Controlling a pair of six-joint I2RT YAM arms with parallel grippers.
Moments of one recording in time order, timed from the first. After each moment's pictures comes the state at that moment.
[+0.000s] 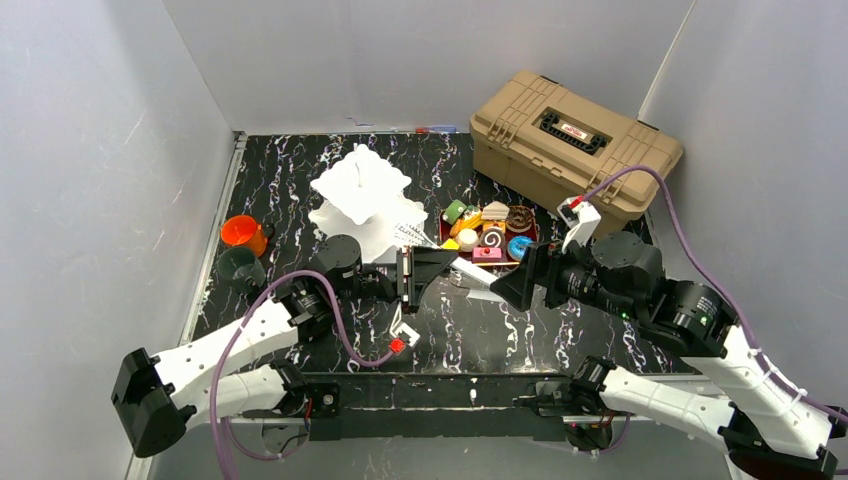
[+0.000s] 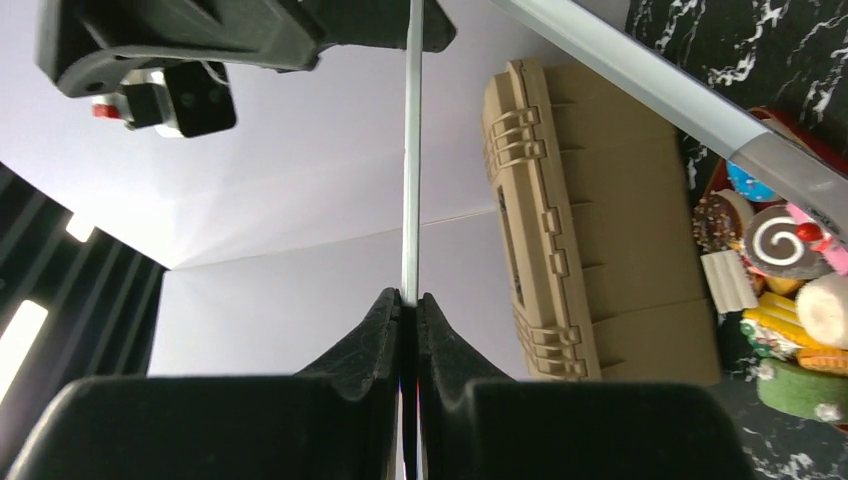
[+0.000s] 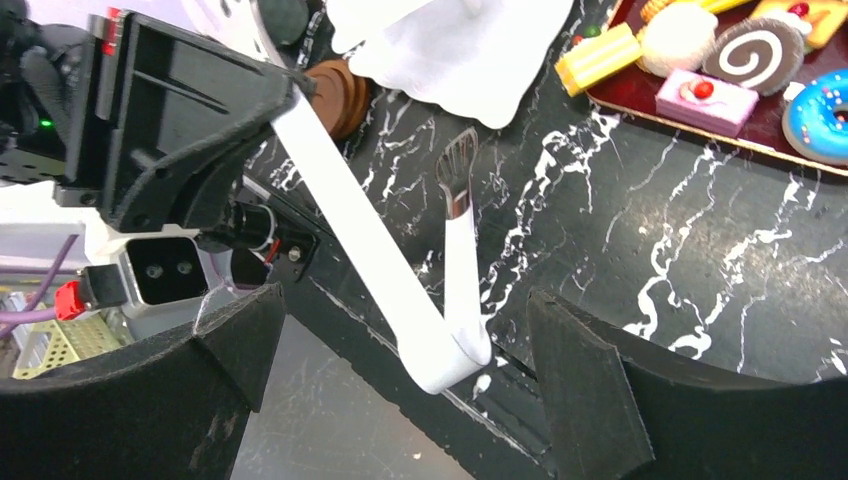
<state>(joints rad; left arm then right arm) -0.90 0.97 0.72 0.18 0.64 1.80 0.96 0.72 1.18 -0.90 0.06 0.63</state>
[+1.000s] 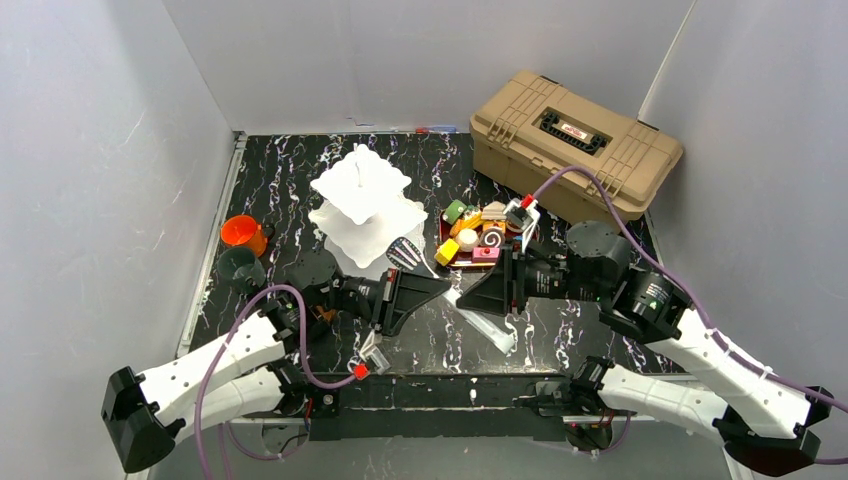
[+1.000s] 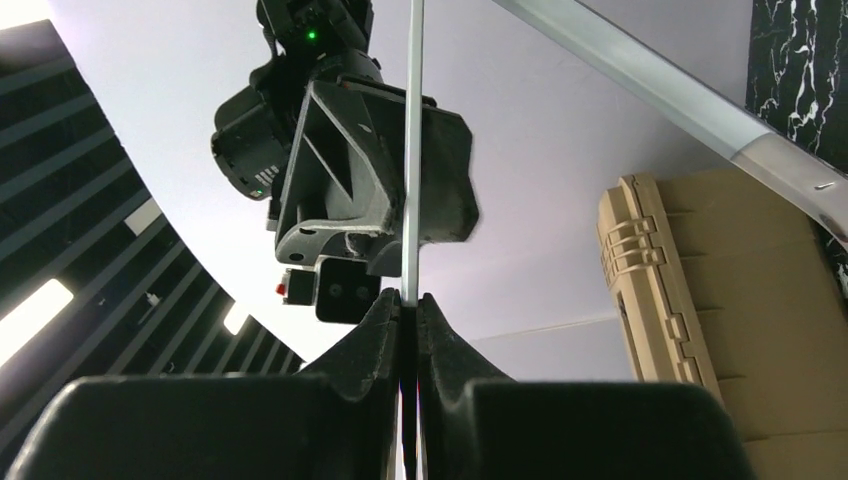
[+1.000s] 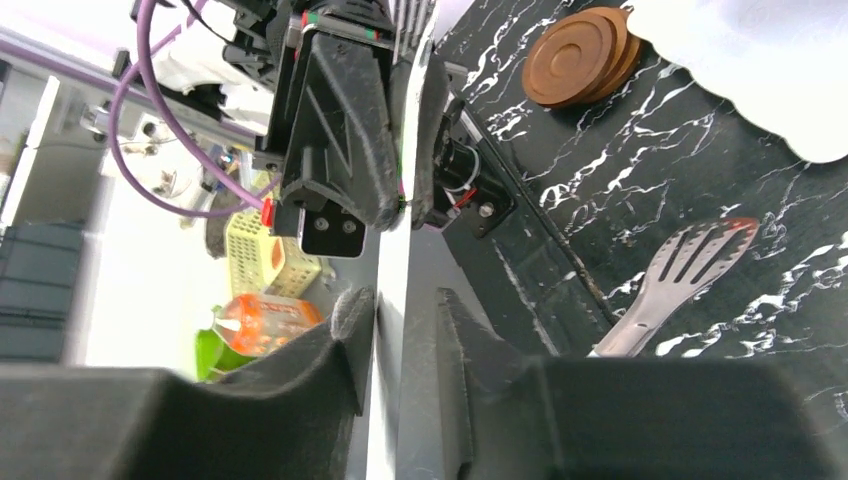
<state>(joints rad) -0.90 0.85 0.63 0.31 0.92 1.89 0.96 0.80 1.08 -0.53 -0.42 0.71</state>
